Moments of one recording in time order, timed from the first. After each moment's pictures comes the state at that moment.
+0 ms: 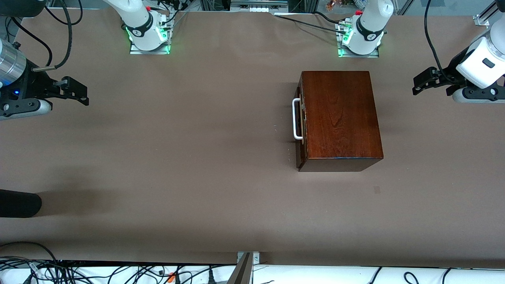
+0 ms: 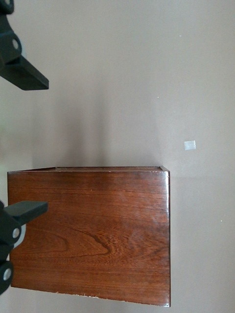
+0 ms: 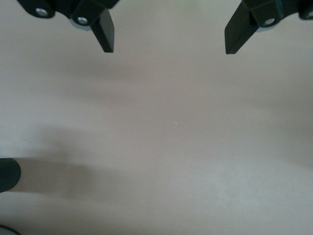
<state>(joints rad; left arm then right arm) -0.08 -0.04 0.03 -1.67 -0.02 1.54 -0.07 0.20 0.14 -0.11 -1.41 0.01 1.51 -0.07</state>
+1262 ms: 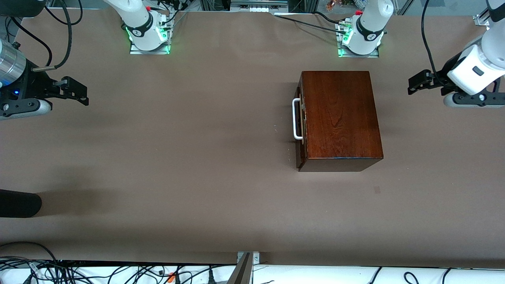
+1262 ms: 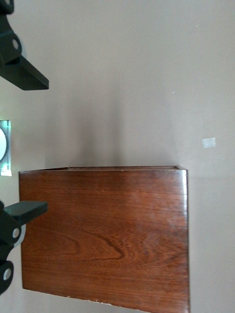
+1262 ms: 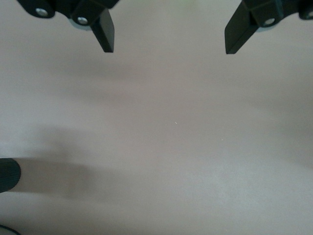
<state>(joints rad) -0.09 -0.01 0.02 -1.66 -0.02 1.48 -0.07 0.20 0.14 -0.11 -1.41 0.01 1.51 -0.07</state>
